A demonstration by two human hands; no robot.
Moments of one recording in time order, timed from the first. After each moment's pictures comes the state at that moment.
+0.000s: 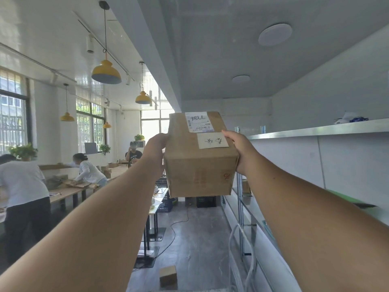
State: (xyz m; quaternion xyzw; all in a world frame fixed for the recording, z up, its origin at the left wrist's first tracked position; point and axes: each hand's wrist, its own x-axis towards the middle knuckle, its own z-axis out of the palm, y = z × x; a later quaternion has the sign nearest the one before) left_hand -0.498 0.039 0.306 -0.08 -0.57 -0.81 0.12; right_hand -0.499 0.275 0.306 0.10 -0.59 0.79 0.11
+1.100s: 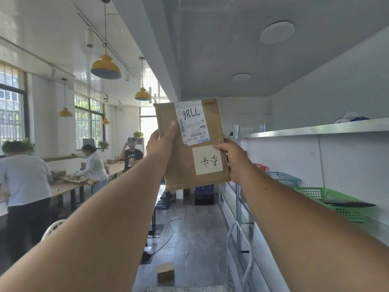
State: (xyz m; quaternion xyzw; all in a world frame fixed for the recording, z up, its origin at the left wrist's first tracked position) left_hand -0.509 0.047 0.300 -0.06 -0.66 -0.72 0.22; right_hand -0.522 0.260 0.273 0.11 -0.65 0.74 0.16
